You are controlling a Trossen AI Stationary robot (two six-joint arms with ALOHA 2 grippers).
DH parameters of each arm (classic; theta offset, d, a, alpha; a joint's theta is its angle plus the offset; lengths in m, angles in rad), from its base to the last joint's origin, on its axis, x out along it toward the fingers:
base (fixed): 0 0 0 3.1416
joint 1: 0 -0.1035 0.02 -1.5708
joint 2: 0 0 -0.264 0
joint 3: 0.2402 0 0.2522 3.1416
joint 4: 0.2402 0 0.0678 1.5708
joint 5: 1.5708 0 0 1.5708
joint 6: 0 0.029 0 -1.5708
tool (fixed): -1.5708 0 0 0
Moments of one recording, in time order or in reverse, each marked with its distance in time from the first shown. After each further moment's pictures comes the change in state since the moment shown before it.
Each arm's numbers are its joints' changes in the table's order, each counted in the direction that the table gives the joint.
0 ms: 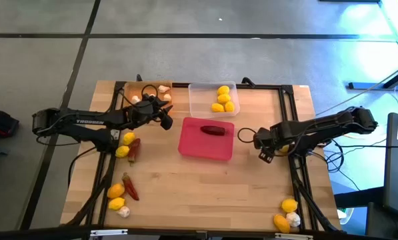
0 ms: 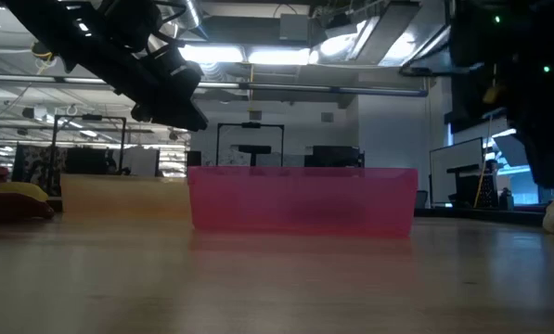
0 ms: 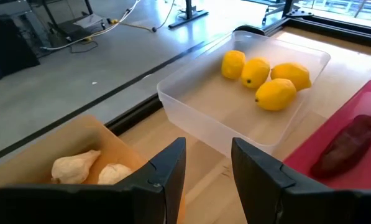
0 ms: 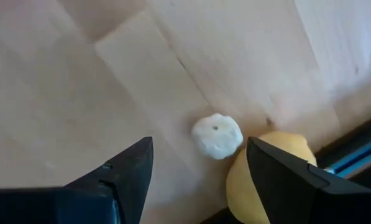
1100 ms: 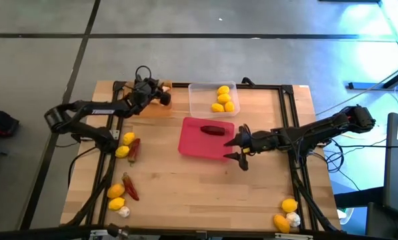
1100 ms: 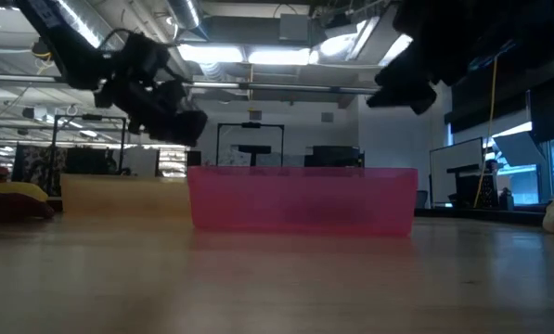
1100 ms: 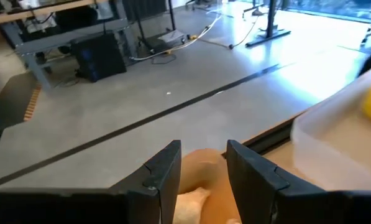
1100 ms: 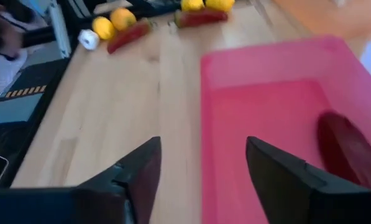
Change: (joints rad) left arm -0.384 -0.216 0.000 -0.328 0.000 0.164; right arm -0.083 -0.025 -0.105 -1.234 -0.032 -0.391
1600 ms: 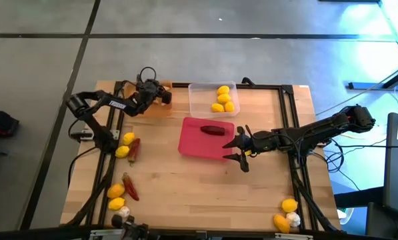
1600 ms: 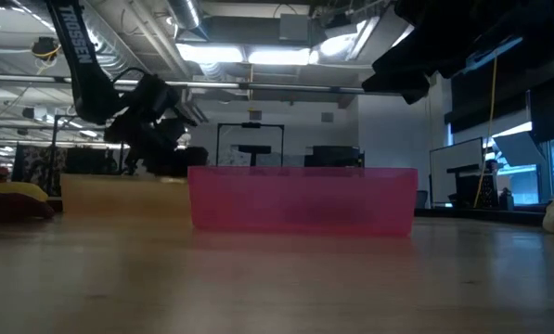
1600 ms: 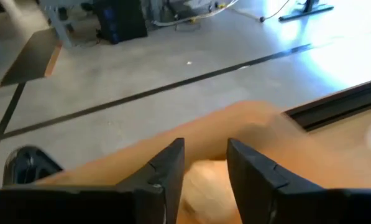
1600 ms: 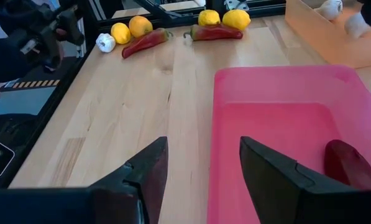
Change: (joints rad) left arm -0.101 -0.313 0.000 -0.207 0.000 -0.094; right arm -0.015 -0.002 -0.001 -0.073 0.024 -0.108
